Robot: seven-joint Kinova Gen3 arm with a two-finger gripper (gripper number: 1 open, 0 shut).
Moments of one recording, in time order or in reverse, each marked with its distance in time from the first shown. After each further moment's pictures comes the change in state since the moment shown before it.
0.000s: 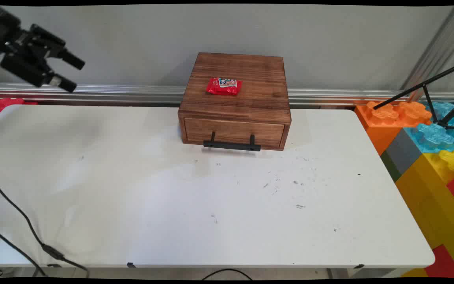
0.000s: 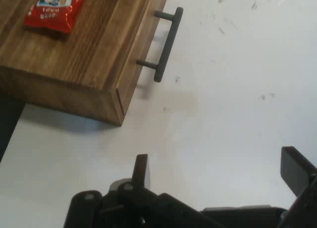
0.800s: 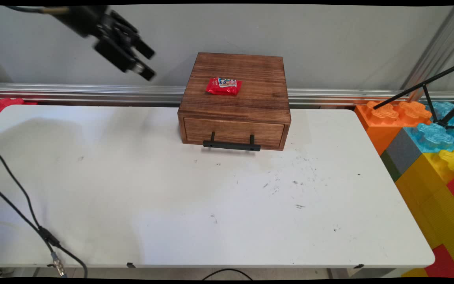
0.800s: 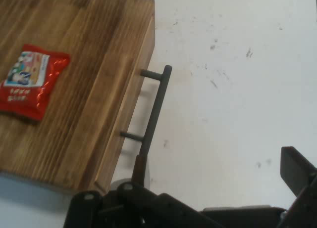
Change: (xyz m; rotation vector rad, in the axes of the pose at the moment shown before) arm 0.134 0.013 0.089 -0.024 -0.037 0.005
